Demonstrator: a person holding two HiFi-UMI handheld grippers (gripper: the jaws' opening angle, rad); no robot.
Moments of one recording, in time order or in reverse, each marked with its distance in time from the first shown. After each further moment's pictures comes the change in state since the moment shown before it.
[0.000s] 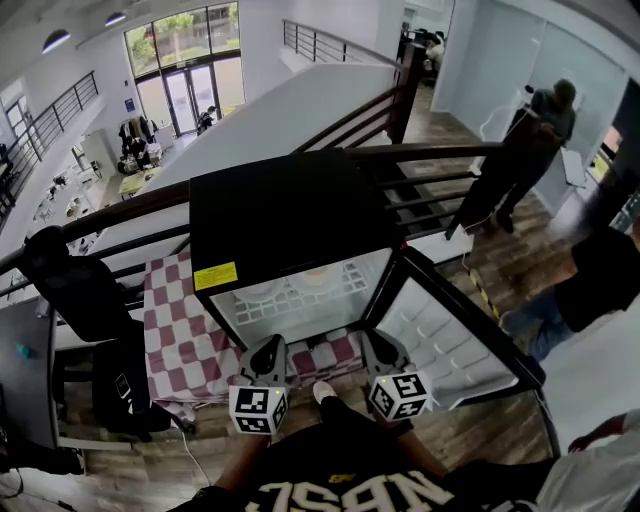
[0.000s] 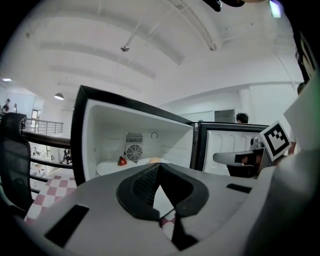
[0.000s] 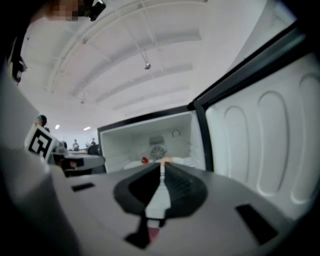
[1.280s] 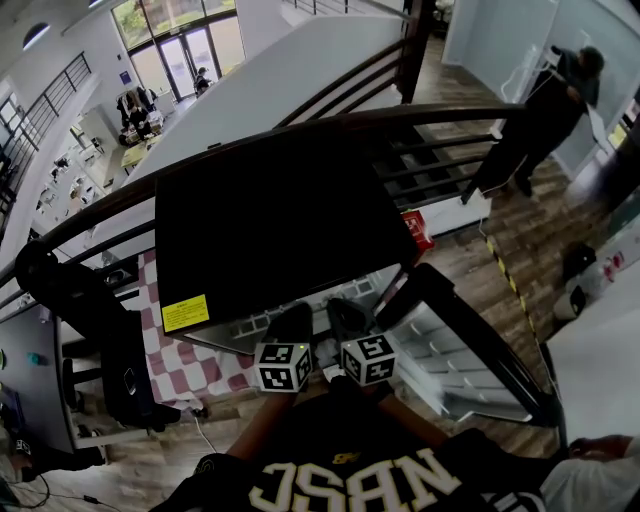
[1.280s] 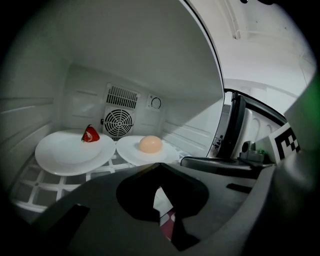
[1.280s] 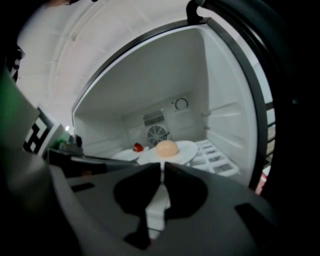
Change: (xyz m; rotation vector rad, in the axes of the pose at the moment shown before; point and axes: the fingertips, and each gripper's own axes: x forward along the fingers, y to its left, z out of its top) left arm 0.162 -0.001 -0.062 -0.154 0.237 -0.050; right arm 0.154 -0.016 -0.053 0.044 0.176 0.121
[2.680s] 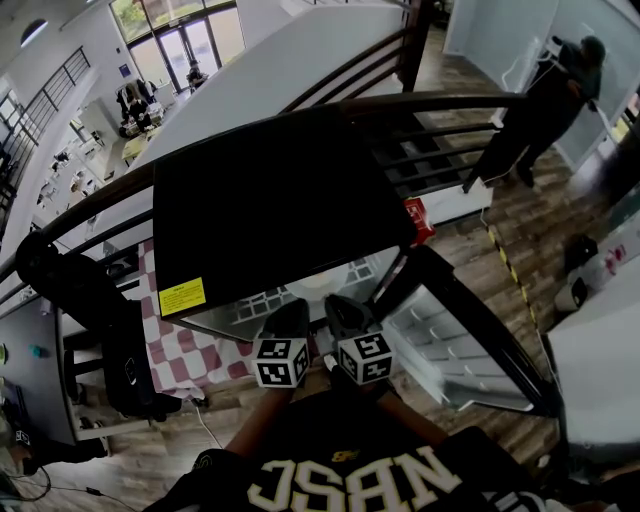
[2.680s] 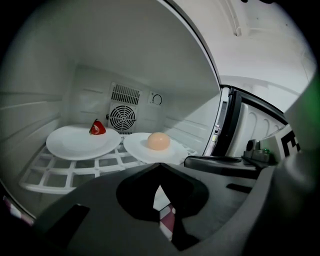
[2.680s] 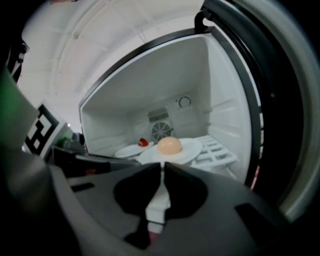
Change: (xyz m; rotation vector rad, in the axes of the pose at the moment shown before) left arm -0.015 0.000 -0.019 0.006 0.027 0.028; right arm -0.016 0.014 -0.016 -0.016 0.013 0.003
